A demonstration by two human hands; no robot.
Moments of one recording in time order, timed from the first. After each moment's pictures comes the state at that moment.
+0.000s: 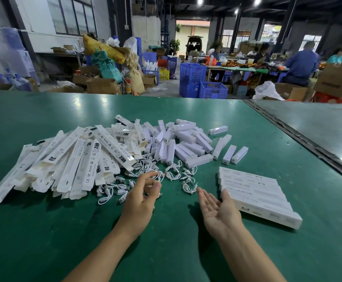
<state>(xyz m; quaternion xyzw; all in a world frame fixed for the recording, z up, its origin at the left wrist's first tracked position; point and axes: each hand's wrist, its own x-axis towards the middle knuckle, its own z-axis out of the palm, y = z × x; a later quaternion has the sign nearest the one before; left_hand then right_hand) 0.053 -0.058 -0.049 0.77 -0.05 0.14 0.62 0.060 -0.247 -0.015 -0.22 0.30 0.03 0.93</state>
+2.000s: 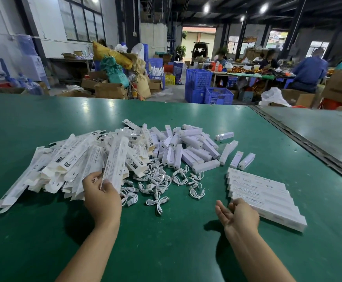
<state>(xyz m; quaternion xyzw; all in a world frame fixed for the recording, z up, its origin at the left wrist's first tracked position) 0.071 -0.002 -0.035 0.64 0.30 0.38 0.60 0.067 -0.261 -0.021 -0.41 0.34 -0.07 0.84</state>
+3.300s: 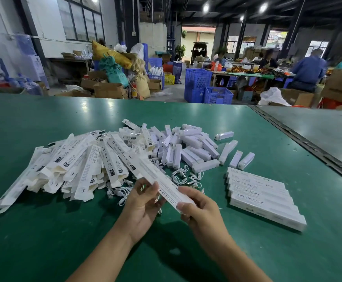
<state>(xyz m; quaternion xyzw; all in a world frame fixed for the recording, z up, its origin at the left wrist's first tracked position) 0.051 -0.049 -0.030 0.38 0.00 -0.03 0.93 0.045 -0.213 -0.033 -0.59 -0.06 0.09 0.80</state>
